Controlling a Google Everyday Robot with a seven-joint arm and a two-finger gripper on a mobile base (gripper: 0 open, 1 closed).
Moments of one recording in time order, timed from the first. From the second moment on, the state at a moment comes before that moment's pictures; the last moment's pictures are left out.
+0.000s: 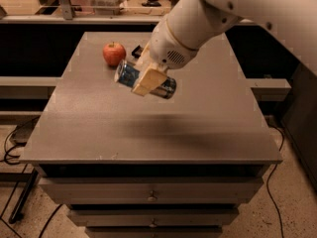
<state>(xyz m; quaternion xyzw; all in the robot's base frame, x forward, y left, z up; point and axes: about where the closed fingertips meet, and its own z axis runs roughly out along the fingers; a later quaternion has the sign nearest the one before) 0.534 0.049 0.937 -0.69 0.64 0.13 0.30</state>
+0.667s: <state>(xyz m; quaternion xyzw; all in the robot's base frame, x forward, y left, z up) 0.529 0.047 0.925 -0.67 0.65 0.17 0.32</state>
